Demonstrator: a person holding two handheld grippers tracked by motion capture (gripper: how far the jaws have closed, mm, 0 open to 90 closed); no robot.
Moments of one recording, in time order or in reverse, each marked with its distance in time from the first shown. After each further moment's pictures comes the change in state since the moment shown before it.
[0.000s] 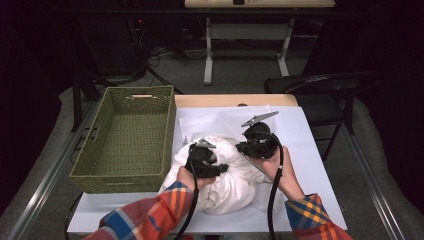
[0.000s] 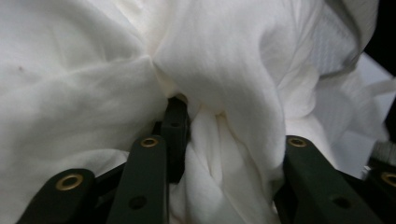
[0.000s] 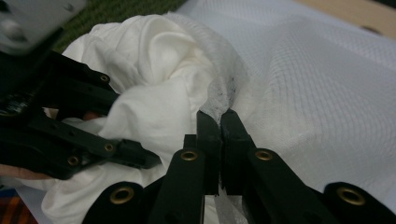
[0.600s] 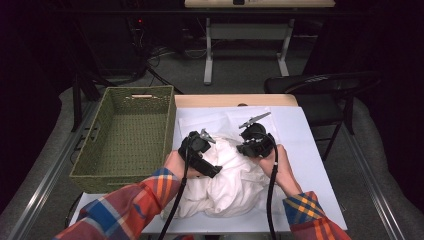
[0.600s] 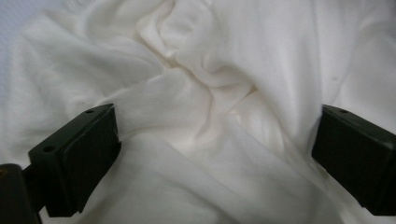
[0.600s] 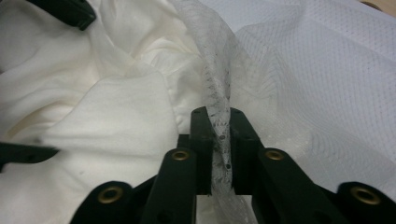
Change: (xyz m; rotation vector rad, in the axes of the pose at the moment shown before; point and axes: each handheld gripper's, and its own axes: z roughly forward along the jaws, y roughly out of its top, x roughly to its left) left arm 0.020 0.031 -0.025 0.189 0.101 0.224; right arm -0.015 -0.002 0.026 0.065 -0.045 -0.024
